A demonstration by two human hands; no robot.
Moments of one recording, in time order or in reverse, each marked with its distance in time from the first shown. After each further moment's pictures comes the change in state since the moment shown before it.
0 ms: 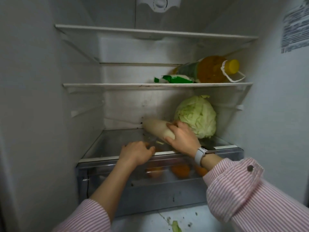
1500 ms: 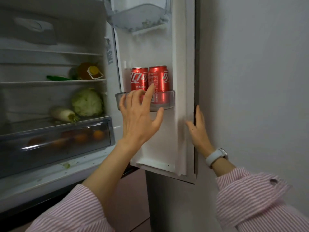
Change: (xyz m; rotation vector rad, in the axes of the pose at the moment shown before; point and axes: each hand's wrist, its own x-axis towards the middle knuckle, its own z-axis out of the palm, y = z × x) left_hand -0.346 0.368 -0.057 -0.456 0.844 0.684; right_hand -0.444 0.181 -0.314 0.606 0.504 0.518
